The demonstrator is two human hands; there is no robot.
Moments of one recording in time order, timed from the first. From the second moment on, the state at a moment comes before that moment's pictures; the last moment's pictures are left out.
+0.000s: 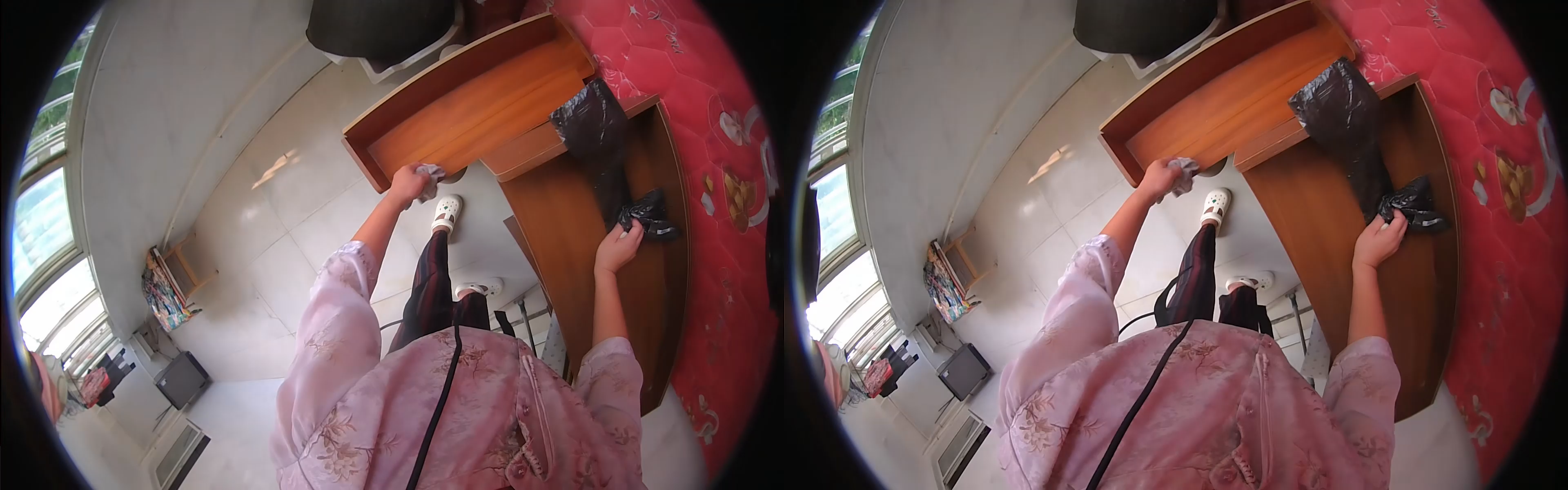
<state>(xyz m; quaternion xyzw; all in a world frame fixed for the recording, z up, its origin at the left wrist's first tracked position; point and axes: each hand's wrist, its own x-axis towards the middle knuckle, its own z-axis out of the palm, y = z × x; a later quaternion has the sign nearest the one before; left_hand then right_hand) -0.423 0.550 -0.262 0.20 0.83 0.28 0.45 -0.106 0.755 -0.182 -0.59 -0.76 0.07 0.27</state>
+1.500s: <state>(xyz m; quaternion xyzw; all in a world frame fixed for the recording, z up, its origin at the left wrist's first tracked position) -0.498 0.887 -0.276 0.68 0.73 0.06 0.08 -0.109 0.750 -0.174 -0.63 -0.72 0.12 0.25</state>
